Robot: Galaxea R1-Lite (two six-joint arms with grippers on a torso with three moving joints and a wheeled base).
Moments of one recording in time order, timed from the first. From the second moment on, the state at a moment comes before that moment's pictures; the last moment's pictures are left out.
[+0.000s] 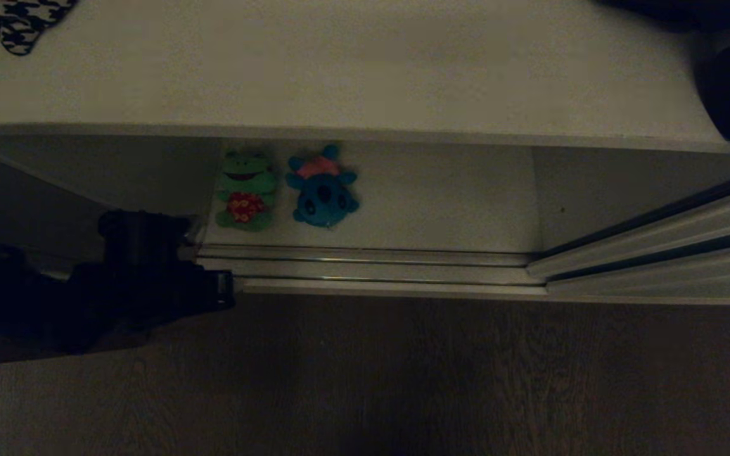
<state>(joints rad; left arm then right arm) -0.09 1.85 -0.86 -0.47 -0.06 -0.05 0.01 0.00 0.00 0.00 0.00 0.00</state>
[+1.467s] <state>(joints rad) -0.09 2.33 -1.36 -0.97 0.05 -0.04 0.00 0.00 0.00 0.00 0.00 0.00</state>
